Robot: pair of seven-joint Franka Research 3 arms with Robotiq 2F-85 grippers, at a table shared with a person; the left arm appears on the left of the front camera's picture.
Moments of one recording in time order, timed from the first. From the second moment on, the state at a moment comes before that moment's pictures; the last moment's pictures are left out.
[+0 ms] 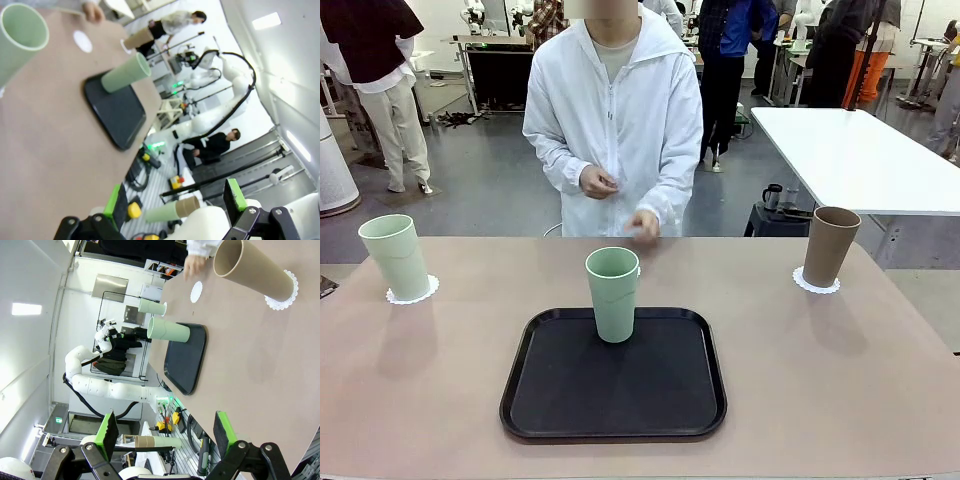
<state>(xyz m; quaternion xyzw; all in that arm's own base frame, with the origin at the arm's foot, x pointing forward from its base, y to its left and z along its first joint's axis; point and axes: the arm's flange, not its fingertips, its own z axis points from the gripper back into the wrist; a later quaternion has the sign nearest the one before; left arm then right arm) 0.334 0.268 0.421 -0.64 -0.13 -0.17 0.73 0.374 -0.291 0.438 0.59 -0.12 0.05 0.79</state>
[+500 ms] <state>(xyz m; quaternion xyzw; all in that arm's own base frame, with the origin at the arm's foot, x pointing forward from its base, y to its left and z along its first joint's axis) 0.334 0.268 0.421 -0.64 -0.13 -0.17 0.73 0.379 -0.281 0.449 0.59 -0.12 0.07 0.80</state>
